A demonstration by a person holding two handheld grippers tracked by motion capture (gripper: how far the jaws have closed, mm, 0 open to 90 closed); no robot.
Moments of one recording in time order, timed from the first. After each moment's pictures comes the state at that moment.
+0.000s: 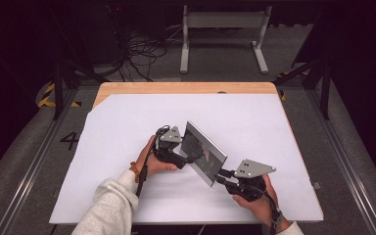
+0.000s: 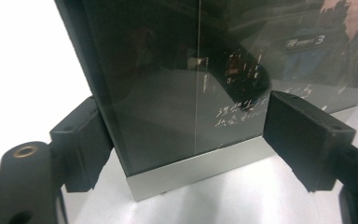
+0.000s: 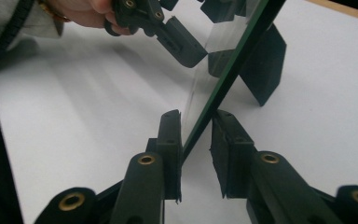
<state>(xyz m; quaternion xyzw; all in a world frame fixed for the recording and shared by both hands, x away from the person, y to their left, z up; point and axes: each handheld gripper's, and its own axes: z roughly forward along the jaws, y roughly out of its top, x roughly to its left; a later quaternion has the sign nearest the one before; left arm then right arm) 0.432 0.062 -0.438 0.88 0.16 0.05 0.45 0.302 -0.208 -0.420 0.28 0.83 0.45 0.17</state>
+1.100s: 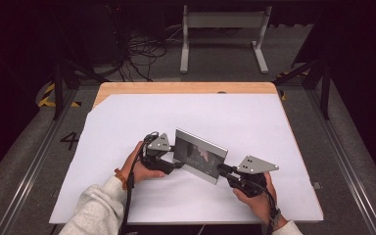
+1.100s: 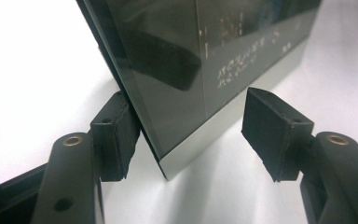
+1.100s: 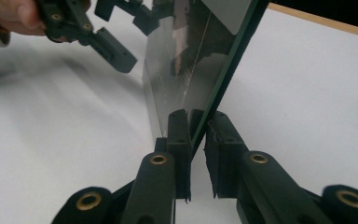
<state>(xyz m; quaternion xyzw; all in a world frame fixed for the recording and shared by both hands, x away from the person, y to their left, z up) 0.402 0.097 -0.432 0.89 0.15 0.07 0.42 0.310 -0.211 -0.421 0.31 0.80 0.47 0.20</state>
